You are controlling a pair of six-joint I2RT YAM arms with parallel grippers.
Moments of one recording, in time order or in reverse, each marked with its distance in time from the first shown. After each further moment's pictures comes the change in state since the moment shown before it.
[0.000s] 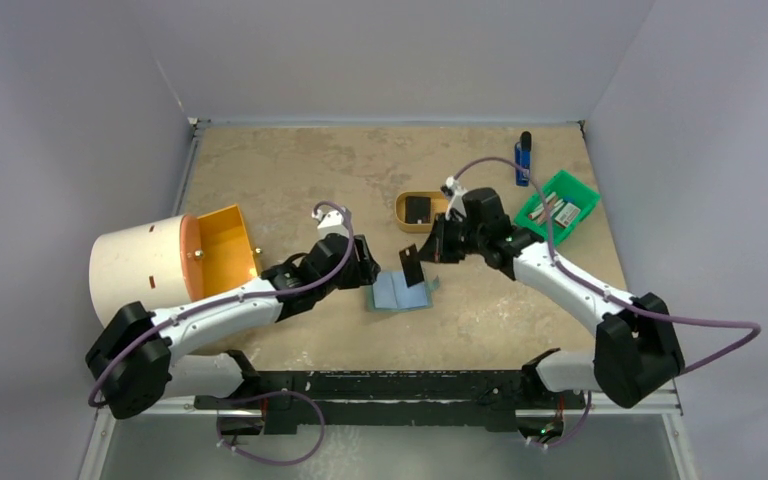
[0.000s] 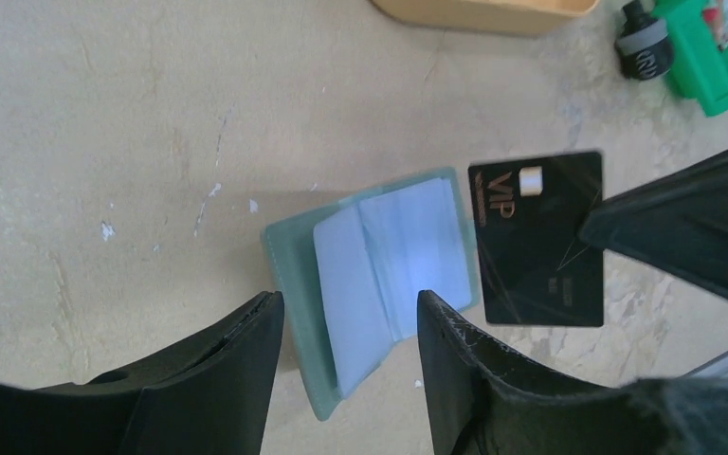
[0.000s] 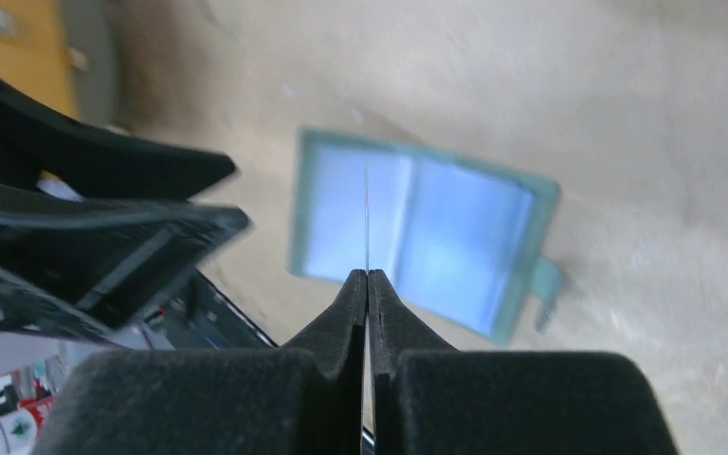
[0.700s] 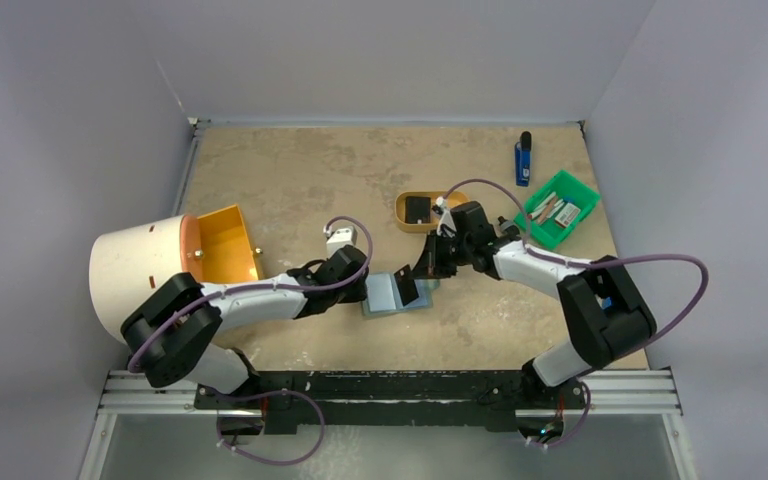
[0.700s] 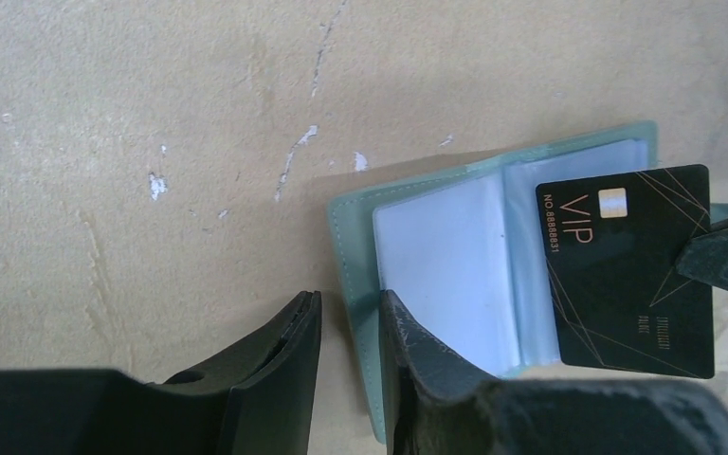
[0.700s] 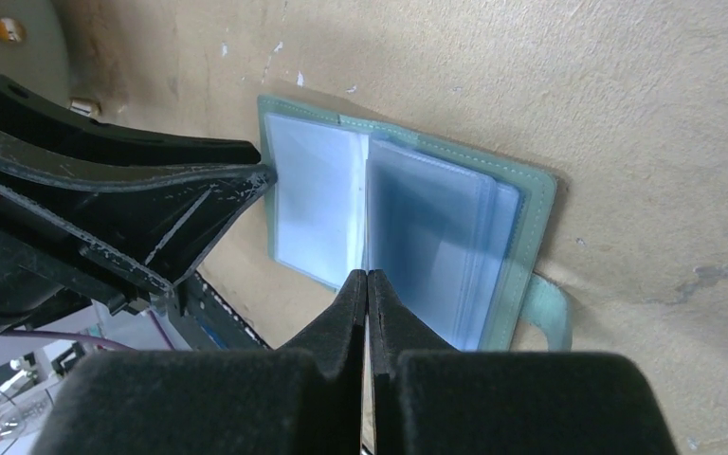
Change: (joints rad) left arm 0.000 0.230 -0.052 0.038 -0.011 -0.005; right arm -0.003 0.198 -0.147 0.167 -0.100 0.048
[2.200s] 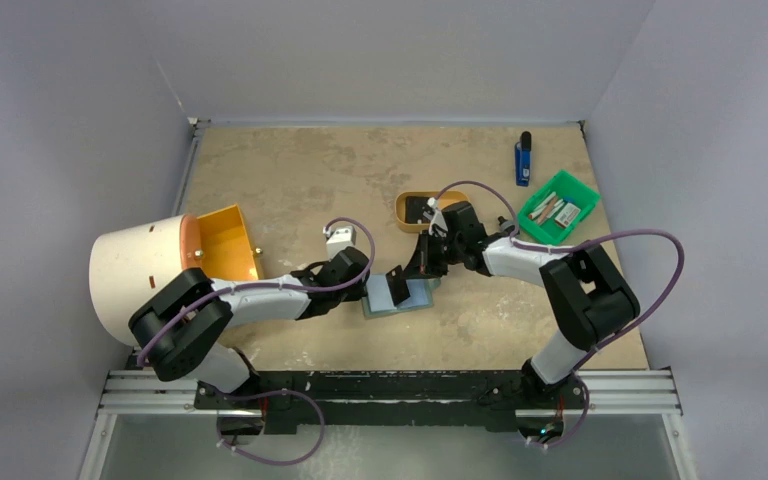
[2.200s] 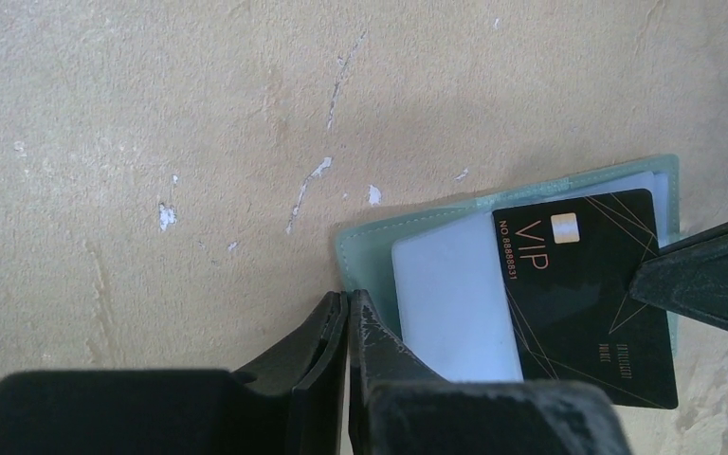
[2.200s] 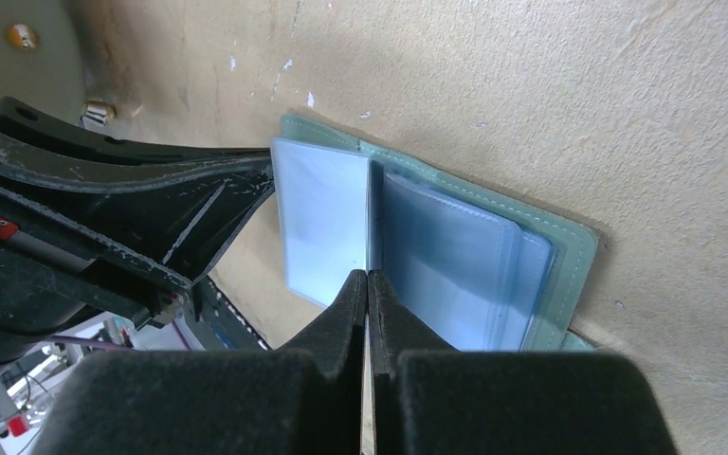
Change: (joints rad) left arm 0.000 0.050 -0.024 0.084 -0.052 0.000; right arm 0.024 0.122 0.034 0.084 -0.045 0.043
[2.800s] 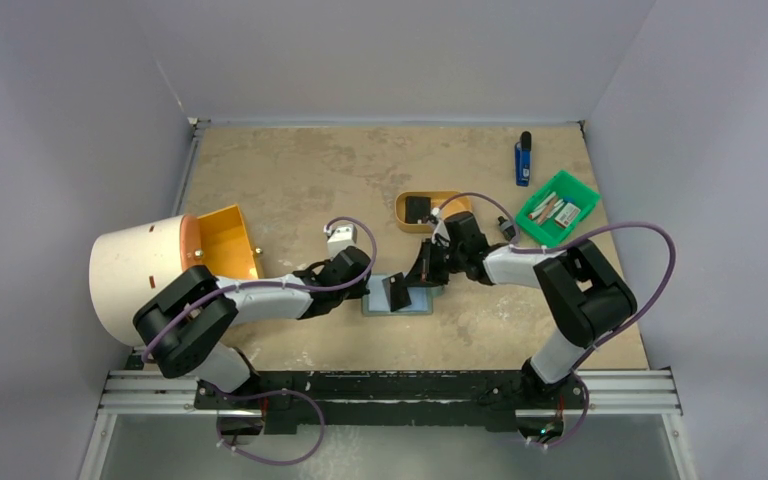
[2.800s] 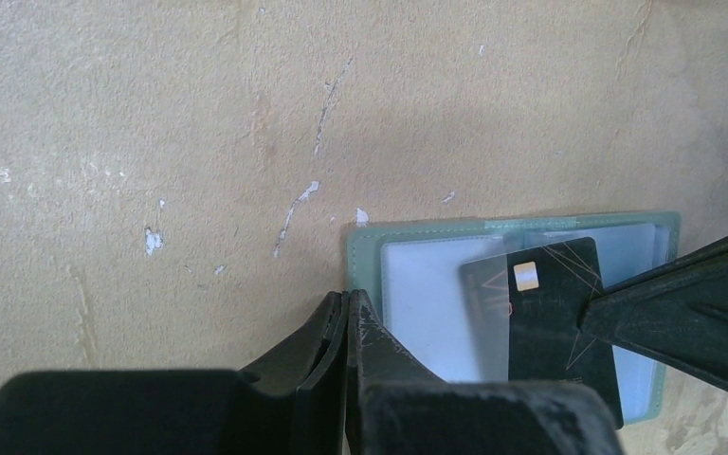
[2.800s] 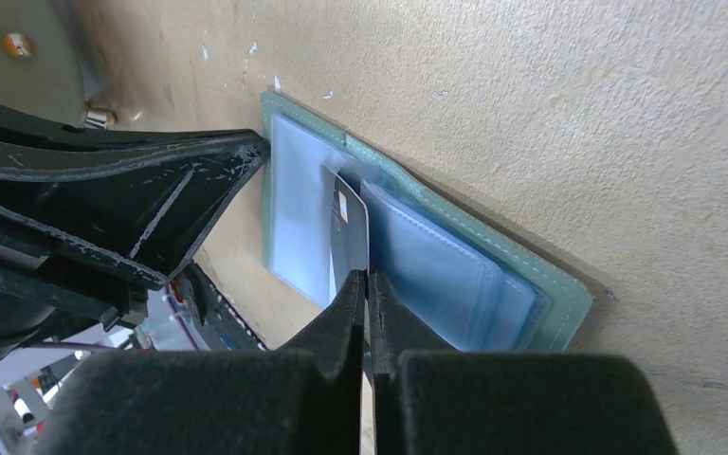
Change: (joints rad) left arm 0.000 0.026 0.000 0.052 -0.008 -0.001; right arm 0.000 0.021 -0.085 0.105 -0.007 0.064
